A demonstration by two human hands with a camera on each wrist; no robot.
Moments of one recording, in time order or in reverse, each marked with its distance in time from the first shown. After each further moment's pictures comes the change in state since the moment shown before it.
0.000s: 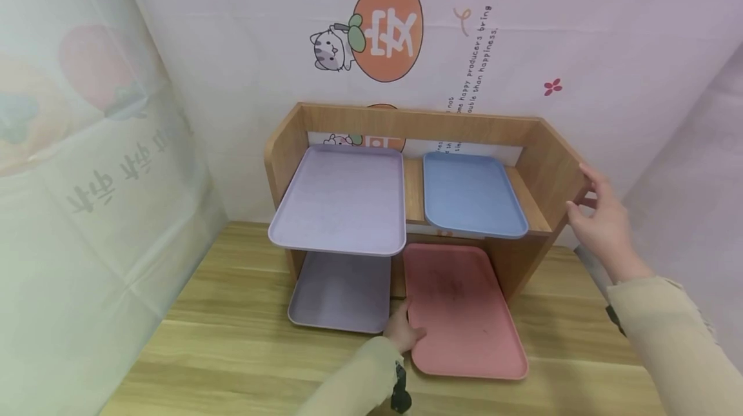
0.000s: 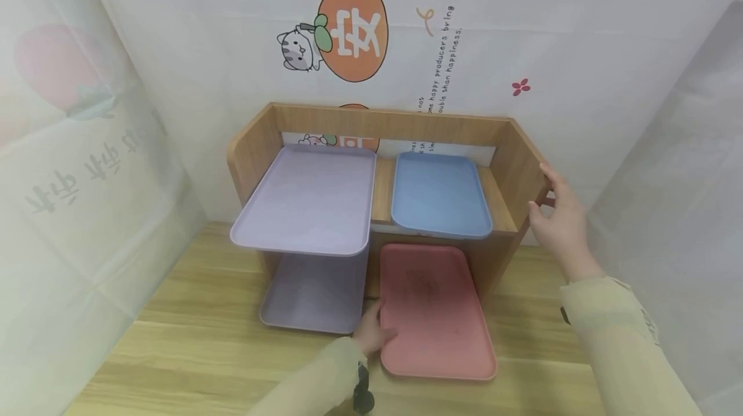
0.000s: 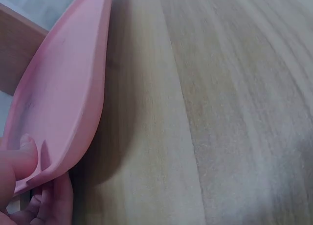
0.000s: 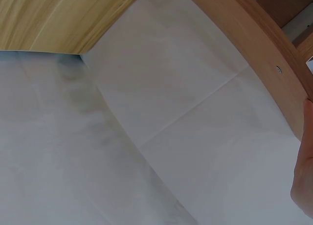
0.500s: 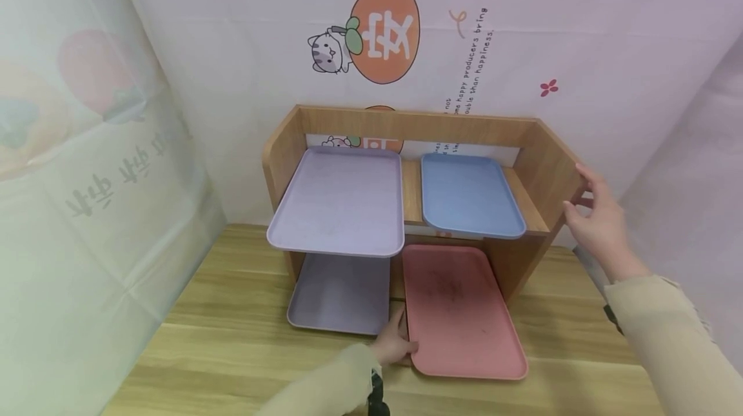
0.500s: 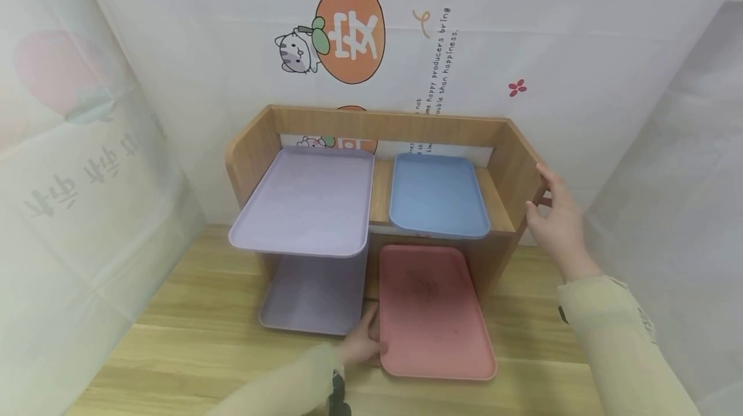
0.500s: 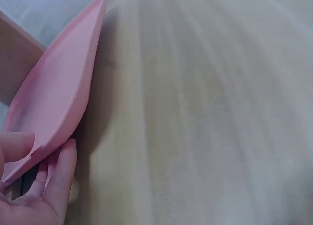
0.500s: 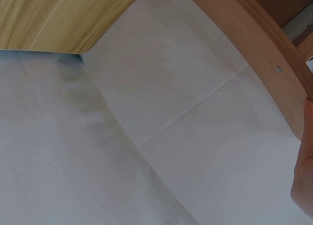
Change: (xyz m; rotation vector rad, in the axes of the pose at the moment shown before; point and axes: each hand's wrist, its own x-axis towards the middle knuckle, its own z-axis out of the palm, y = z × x) left_hand -0.016 -0.012 -0.016 -0.406 -0.253 -0.123; right_hand -0.003 -0.002 -0.001 0.012 0.019 -0.030
